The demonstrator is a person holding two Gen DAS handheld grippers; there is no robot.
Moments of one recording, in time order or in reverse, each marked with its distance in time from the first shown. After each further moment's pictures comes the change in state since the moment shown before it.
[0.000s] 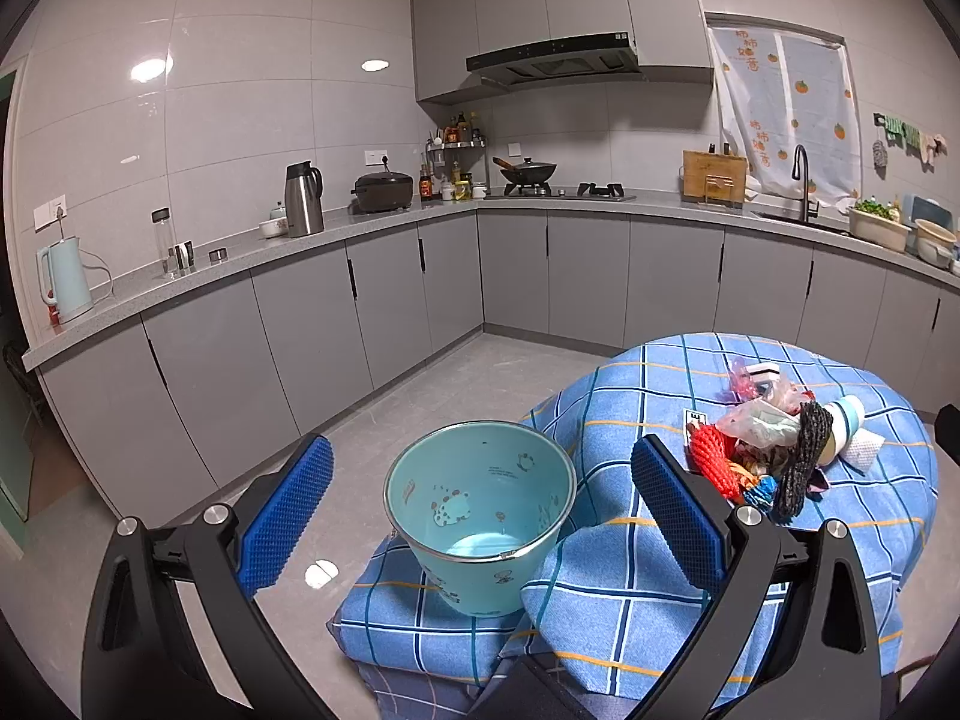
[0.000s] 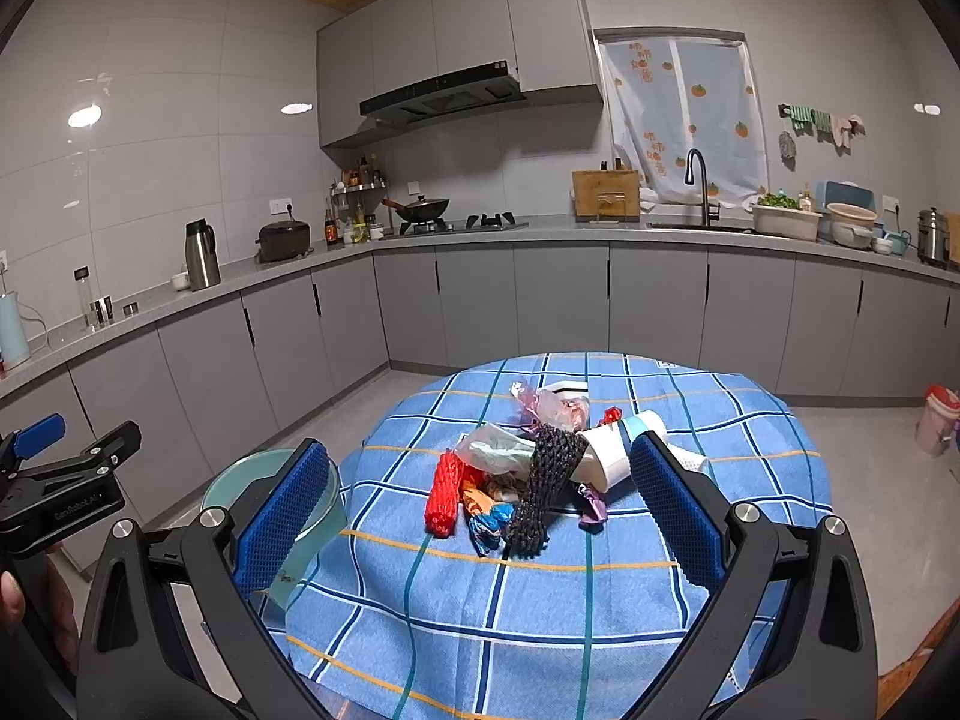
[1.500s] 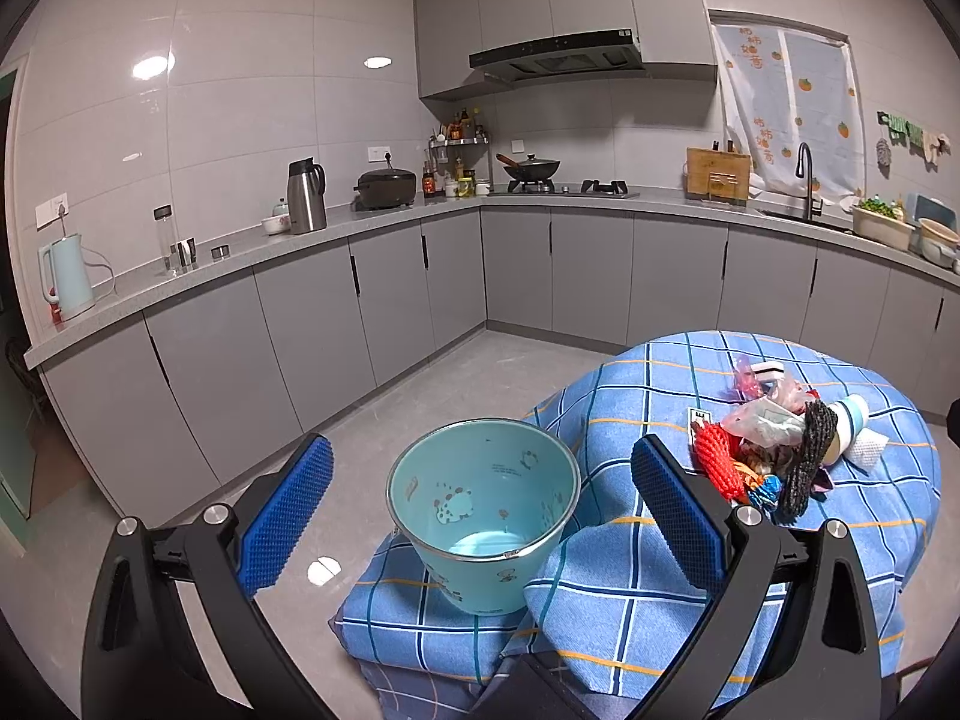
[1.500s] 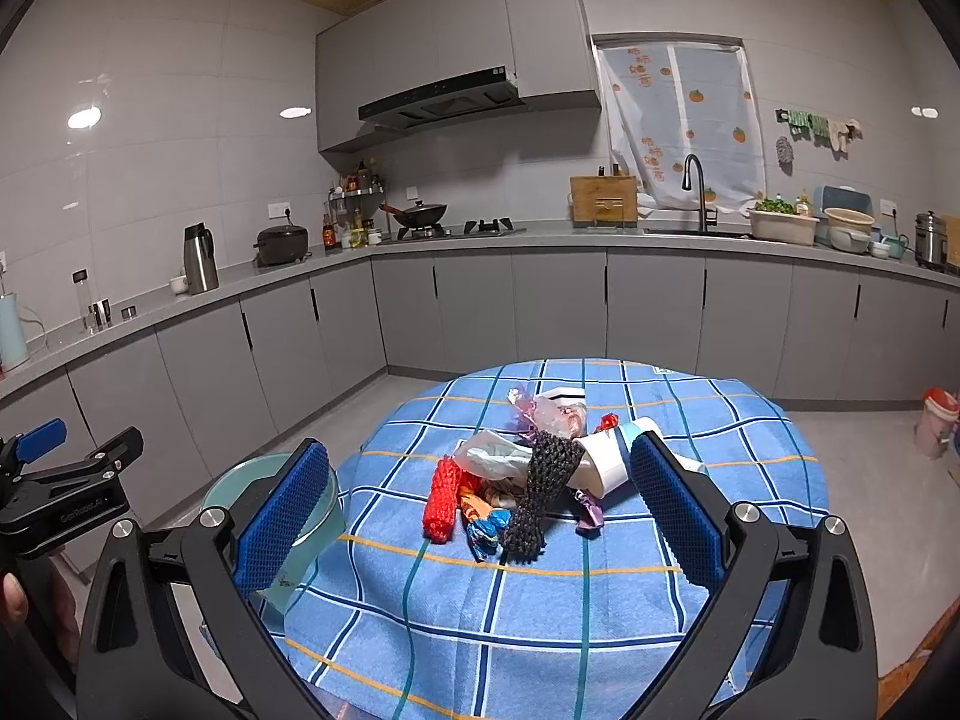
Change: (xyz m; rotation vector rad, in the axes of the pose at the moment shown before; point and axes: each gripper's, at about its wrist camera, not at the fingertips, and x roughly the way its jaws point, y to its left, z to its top) left arm 0.005 0.001 -0.002 -0.004 0.009 0.008; right arm -0.004 -0.003 0.002 -0.001 -0.016 -0.004
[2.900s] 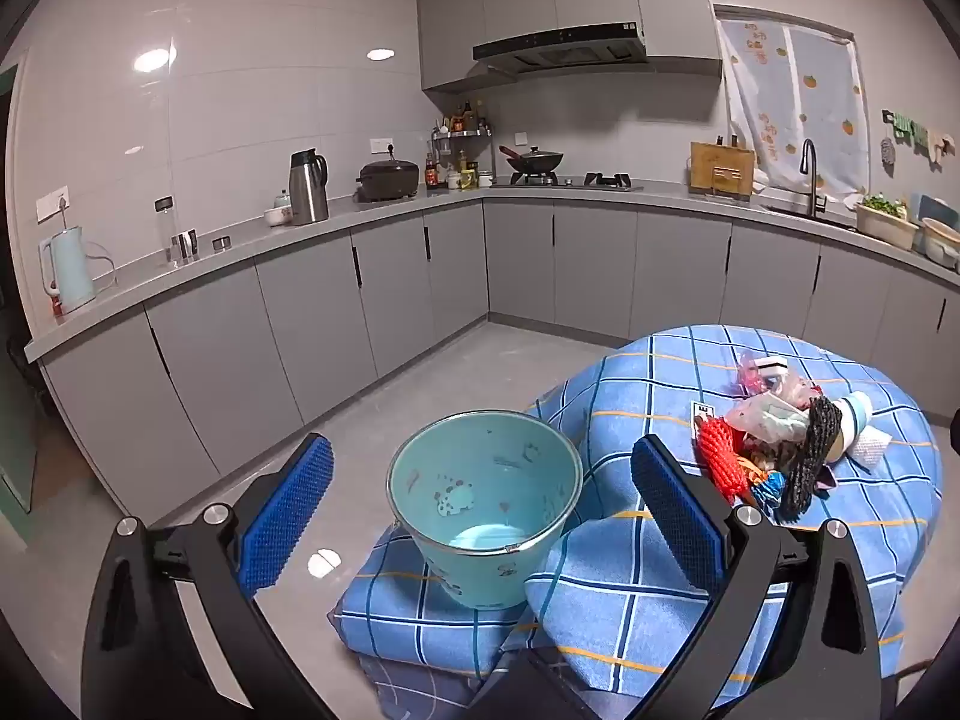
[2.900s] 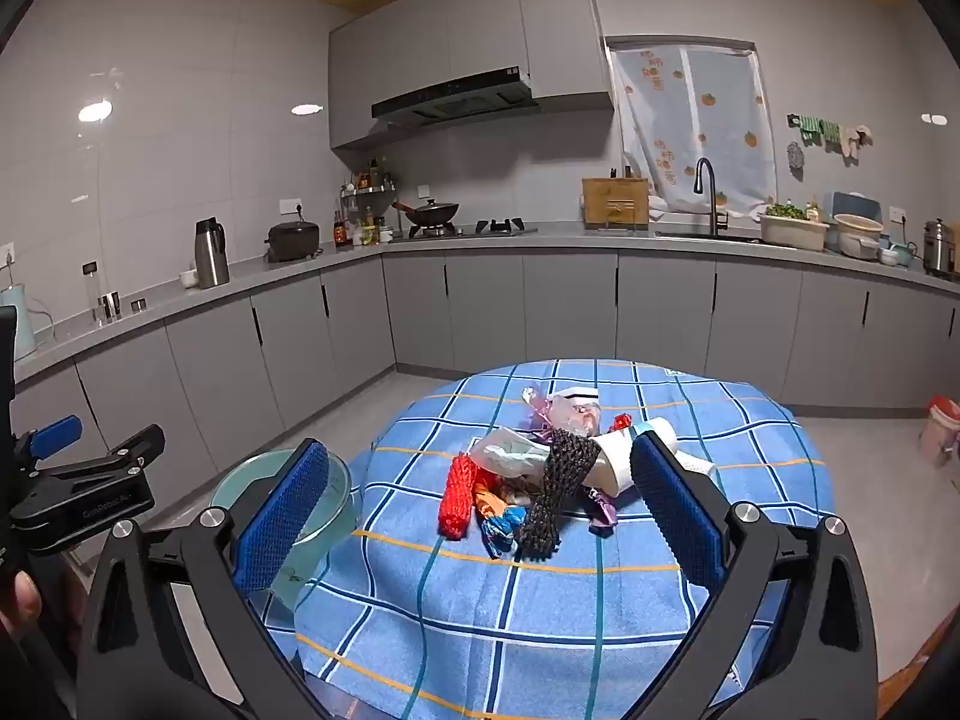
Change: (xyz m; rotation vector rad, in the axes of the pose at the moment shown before) left arm 0.007 -0.002 -0.002 -0.016 0.020 -0.002; right arm 0.000 0.012 -0.002 -0.015 -0.002 0.020
